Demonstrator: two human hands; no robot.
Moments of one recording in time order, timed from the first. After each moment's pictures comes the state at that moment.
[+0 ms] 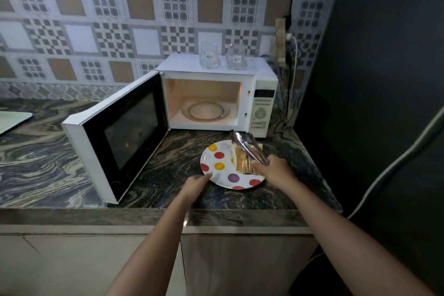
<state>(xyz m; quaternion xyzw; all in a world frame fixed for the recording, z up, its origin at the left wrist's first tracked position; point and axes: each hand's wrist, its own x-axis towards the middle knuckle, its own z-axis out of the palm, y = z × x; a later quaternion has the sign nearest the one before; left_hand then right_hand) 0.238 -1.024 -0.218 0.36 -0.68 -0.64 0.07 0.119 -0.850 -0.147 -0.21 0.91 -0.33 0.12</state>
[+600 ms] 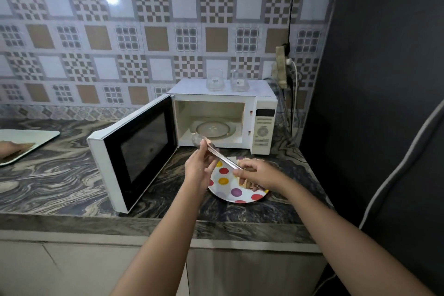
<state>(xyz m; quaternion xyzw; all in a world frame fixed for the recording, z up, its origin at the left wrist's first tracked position) 0.230 -0.996 -0.118 0.22 -0.34 -0.85 0.33 0.140 -0.848 -0.104 -0.42 0.76 -0.41 0.27</state>
